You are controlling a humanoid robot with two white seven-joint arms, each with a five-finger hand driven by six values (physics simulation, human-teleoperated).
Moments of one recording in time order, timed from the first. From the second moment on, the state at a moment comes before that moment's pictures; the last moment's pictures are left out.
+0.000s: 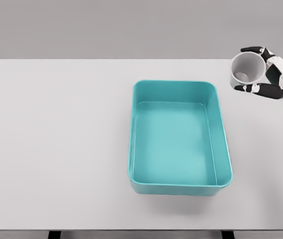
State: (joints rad) left arm 0.03 0.00 -0.09 -0.08 0.06 -0.04 -0.02; right arm -0.29 -0.48 -0.05 -1.34 -0.31 -0.34 0.61
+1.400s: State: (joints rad) left arm 0.03 0.00 -0.09 -0.08 0.06 -0.04 -0.02; right arm -0.30 -0.55 0.21 -1.72 -0.19 -0.46 0.61
